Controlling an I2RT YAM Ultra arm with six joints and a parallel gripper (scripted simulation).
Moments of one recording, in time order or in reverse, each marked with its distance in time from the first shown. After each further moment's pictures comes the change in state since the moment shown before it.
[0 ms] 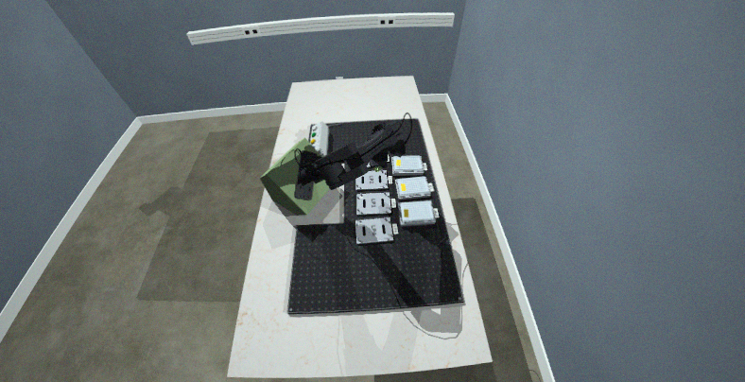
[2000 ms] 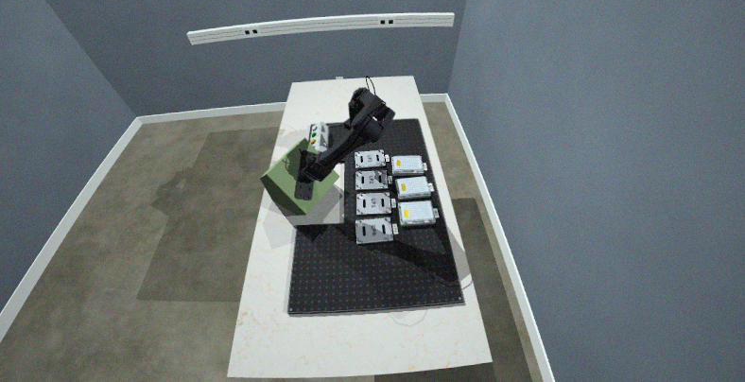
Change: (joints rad) arm 0.494 0.806 0.251 0.033 -0.003 -0.030
